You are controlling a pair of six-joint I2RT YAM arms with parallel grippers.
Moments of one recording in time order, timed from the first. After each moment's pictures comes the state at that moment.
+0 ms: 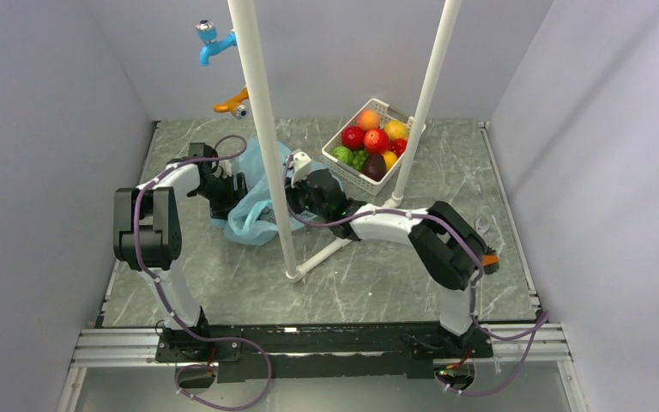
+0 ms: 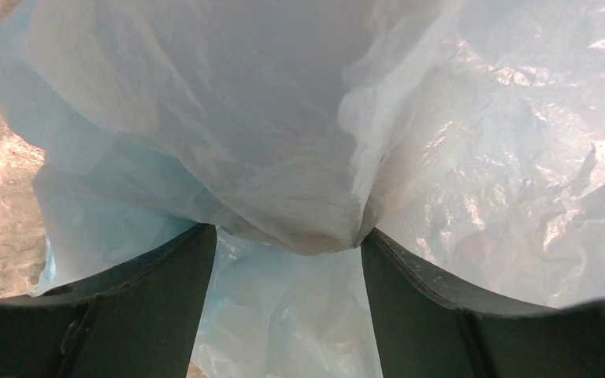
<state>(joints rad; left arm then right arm) 0.02 1.87 1.25 -0.66 0.44 -0.15 0.86 1.93 1.19 0.45 -0.03 0.14</state>
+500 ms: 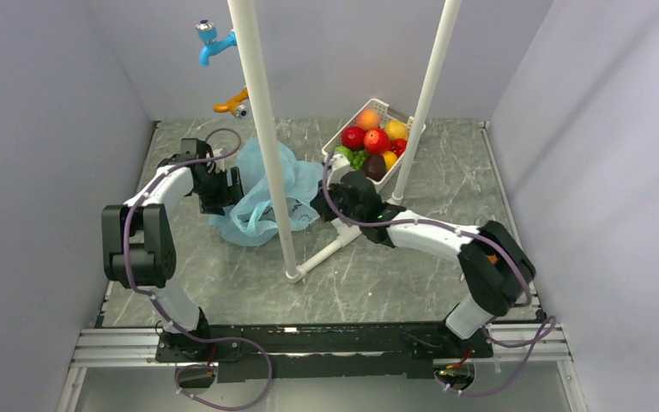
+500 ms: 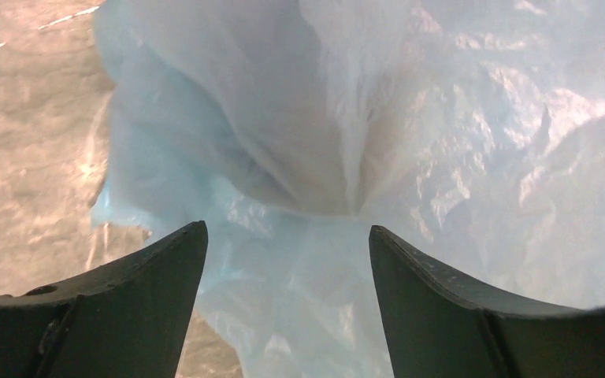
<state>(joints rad) 0.02 1.75 1.22 -0.66 0.34 -0.15 0.77 1.63 0.95 0.28 -0.06 0.28</state>
